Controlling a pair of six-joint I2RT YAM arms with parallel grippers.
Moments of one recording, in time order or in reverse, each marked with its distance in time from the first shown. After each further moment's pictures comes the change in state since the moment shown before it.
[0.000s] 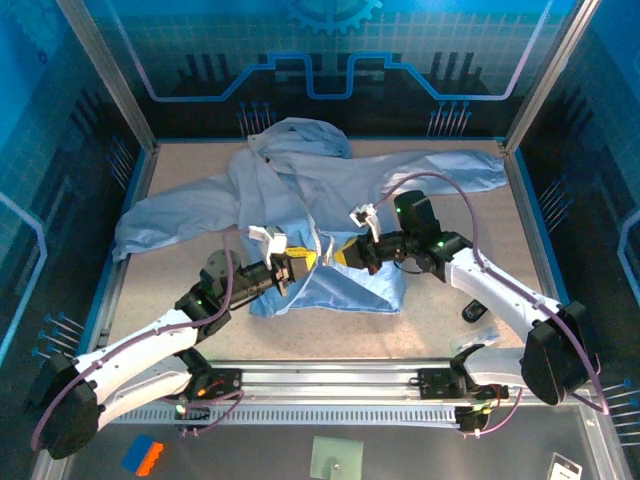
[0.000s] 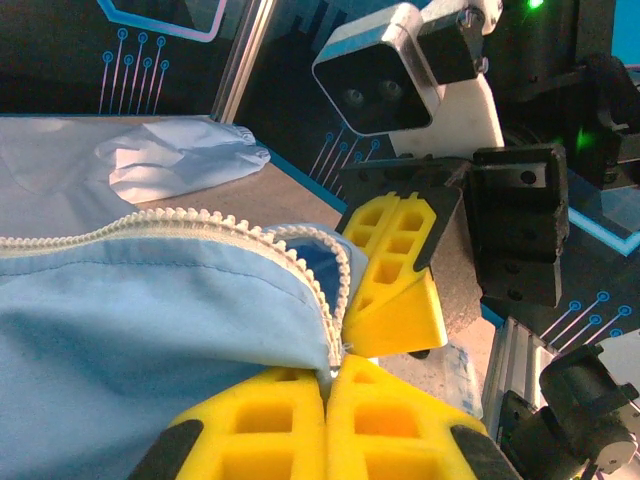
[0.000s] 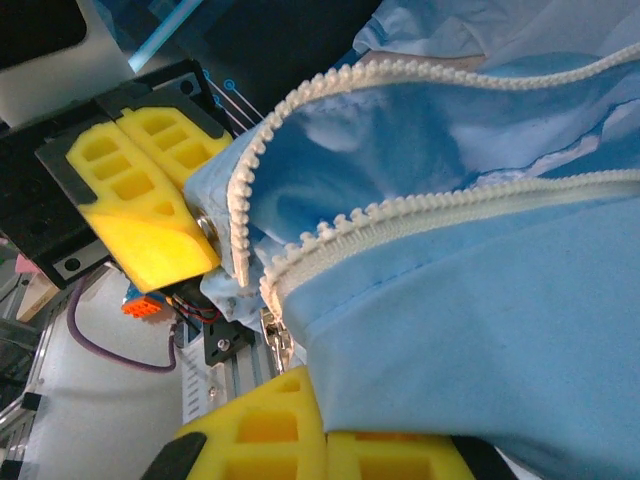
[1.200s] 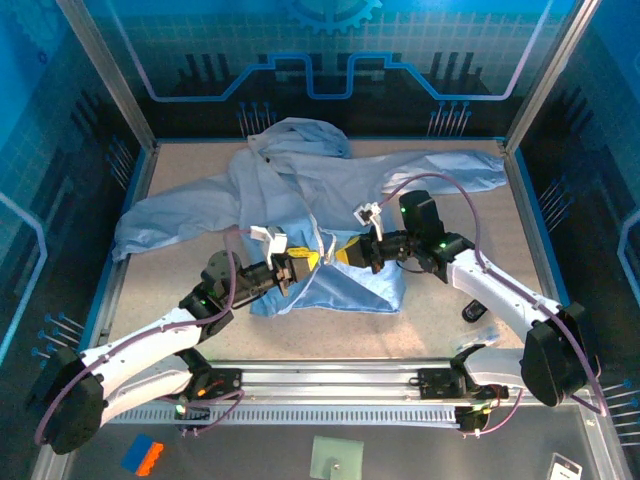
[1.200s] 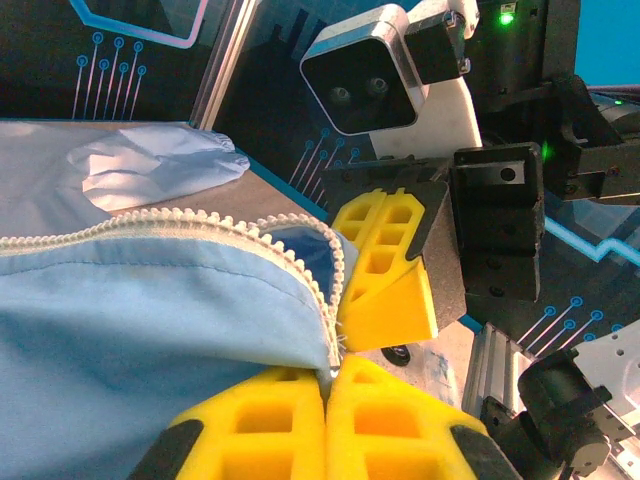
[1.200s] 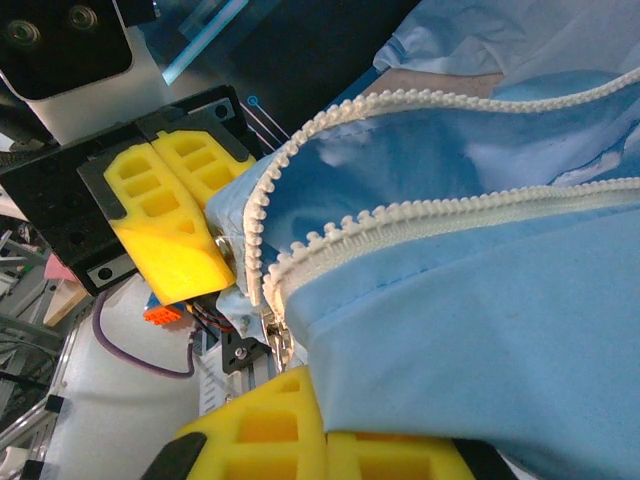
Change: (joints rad) left arm 0.003 0.039 -0.021 0.100 0.035 -0.034; right arm -0.031 -0.006 -0.021 0.068 -0.068 0.034
